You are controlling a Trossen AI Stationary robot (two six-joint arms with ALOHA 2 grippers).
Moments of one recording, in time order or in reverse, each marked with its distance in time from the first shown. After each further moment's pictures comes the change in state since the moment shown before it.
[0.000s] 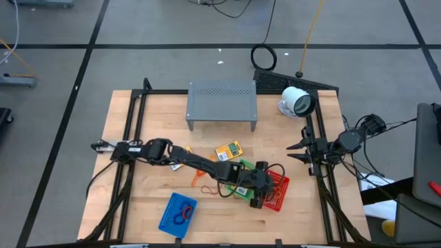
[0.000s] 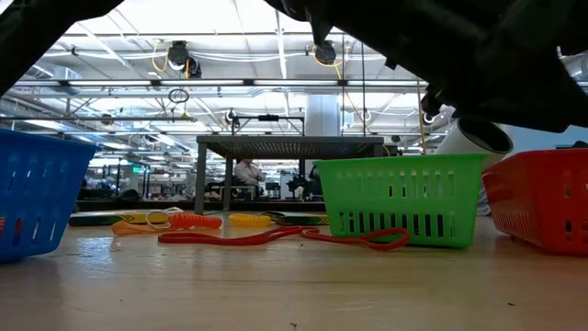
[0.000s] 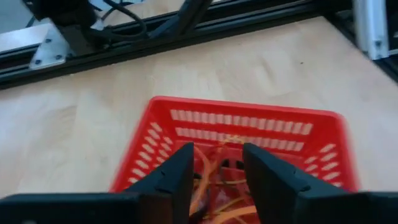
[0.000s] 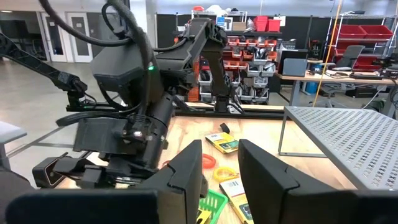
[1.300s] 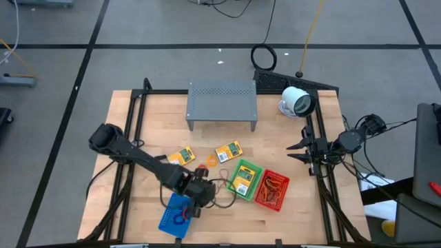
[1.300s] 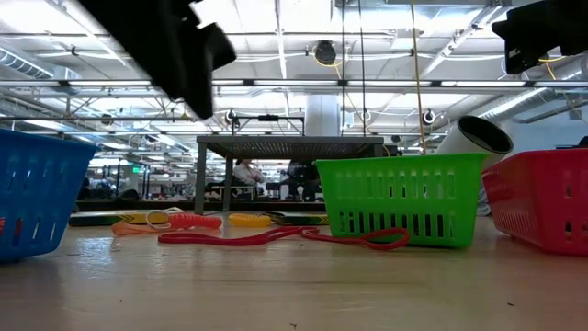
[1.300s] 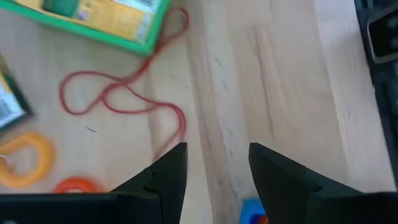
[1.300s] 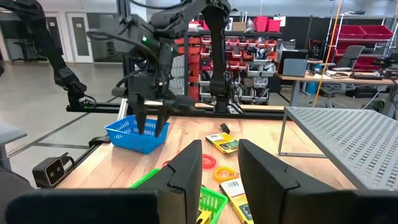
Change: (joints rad) left arm -0.220 -0.639 -0.675 -0.526 0.023 -0.373; right arm 0.000 0.000 0.000 0.000 0.000 0.000
